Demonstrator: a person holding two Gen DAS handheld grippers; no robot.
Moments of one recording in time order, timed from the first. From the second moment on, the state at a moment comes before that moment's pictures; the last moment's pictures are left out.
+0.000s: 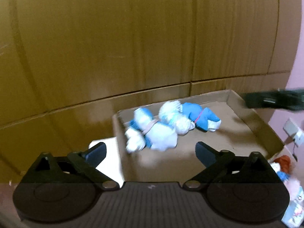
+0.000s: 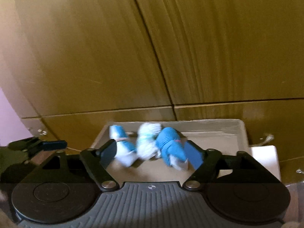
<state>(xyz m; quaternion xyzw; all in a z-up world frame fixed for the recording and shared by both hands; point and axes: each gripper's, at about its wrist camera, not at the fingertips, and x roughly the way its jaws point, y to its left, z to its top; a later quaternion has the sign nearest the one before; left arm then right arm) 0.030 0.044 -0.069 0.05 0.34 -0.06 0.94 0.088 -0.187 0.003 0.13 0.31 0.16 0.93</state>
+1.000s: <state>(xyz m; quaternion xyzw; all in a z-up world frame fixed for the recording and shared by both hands) -0.096 0.038 -0.146 0.02 0.38 -0.02 0.92 -0.154 -0.137 -0.089 0.00 0.28 0.12 0.95</state>
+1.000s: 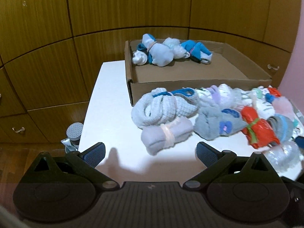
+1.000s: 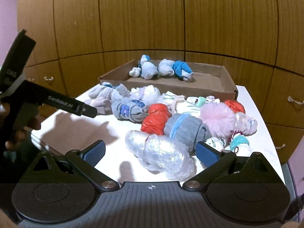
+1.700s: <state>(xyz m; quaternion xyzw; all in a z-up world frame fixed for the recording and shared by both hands) -0.090 0.040 -0.151 0.03 0.38 -0.03 0.92 -0.153 -0.130 -0.101 0.00 0.30 0.14 0.94</state>
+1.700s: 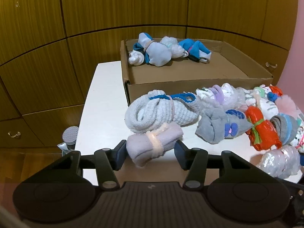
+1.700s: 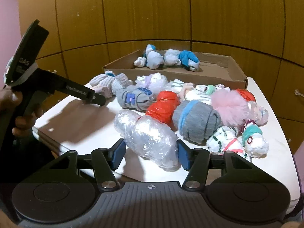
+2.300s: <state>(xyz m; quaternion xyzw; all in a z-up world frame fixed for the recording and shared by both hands) -0.119 0.031 -0.127 0.06 0.35 -0.05 0.93 -0.164 -0.142 -0.080 0.02 0.26 0.16 0.95</state>
